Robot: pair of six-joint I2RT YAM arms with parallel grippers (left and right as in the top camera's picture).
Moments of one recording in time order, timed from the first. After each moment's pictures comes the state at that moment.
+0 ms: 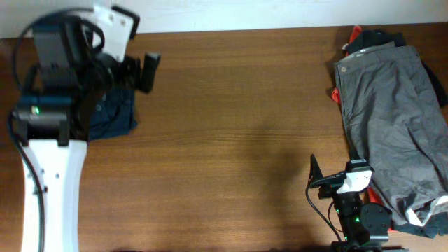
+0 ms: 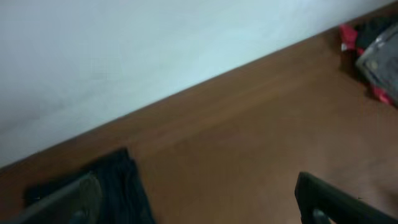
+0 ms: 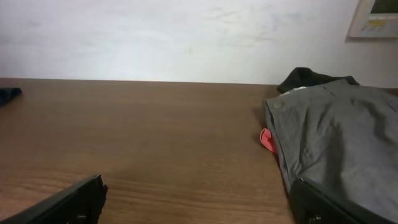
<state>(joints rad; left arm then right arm) -0.05 1.45 1.76 -0.87 0.26 0.28 -0.07 0.01 0.05 -0.14 -0.17 0.00</state>
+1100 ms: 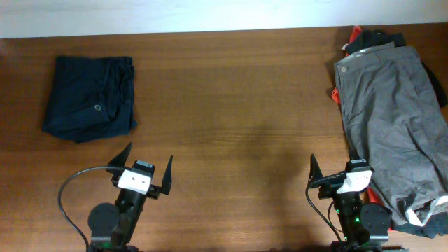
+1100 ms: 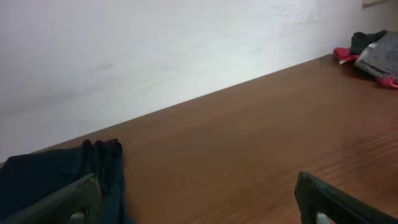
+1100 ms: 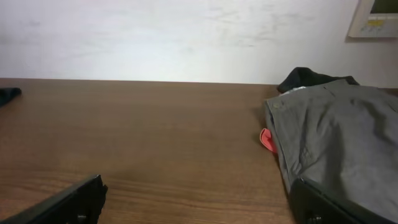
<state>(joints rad) -0.04 0.32 0.13 0.12 0.24 0.21 -0.07 0.01 0.05 -0.14 -0.17 0.00</state>
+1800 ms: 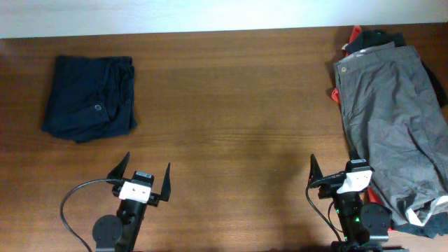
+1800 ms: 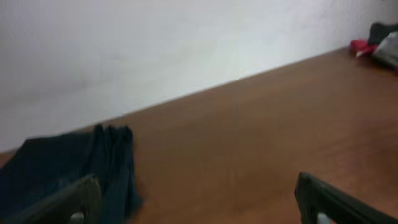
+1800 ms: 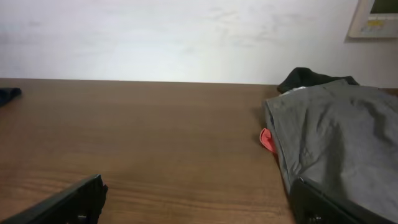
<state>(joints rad) -0.03 0.05 0.01 -0.02 0.20 0.21 -0.07 0.01 0.05 -0.14 -0.17 0.00</state>
